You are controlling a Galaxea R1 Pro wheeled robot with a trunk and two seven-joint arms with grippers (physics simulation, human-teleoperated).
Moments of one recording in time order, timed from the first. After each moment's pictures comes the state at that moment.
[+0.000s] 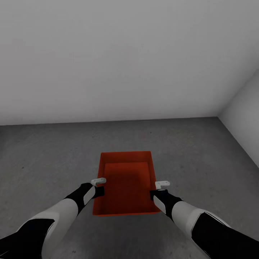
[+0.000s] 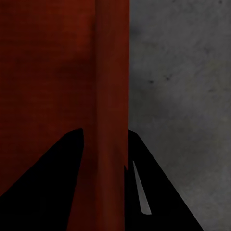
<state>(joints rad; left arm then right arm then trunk) -0.92 -0.07 0.00 -0.19 0.22 0.39 0.12 -0.93 0.14 0.84 -0.06 -0.79 0.18 -0.29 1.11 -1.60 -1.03</state>
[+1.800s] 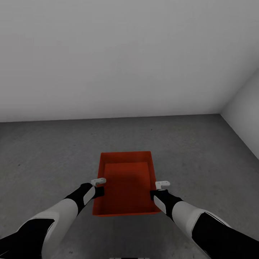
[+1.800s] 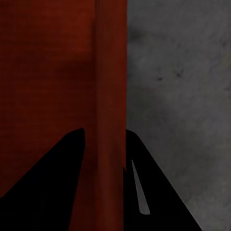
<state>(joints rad) -0.92 -0.07 0.01 -0.18 0.22 0.39 0.11 -0.93 0.14 0.84 -0.05 -0.79 0.18 -0.29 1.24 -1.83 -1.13</state>
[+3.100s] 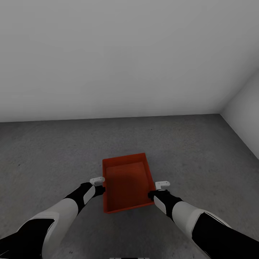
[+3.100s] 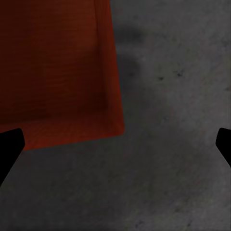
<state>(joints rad) -0.92 -0.07 0.01 -0.19 0.22 0.37 0.17 -0.93 0.14 0.87 -0.05 -0.81 0.18 -0.28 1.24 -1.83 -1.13</state>
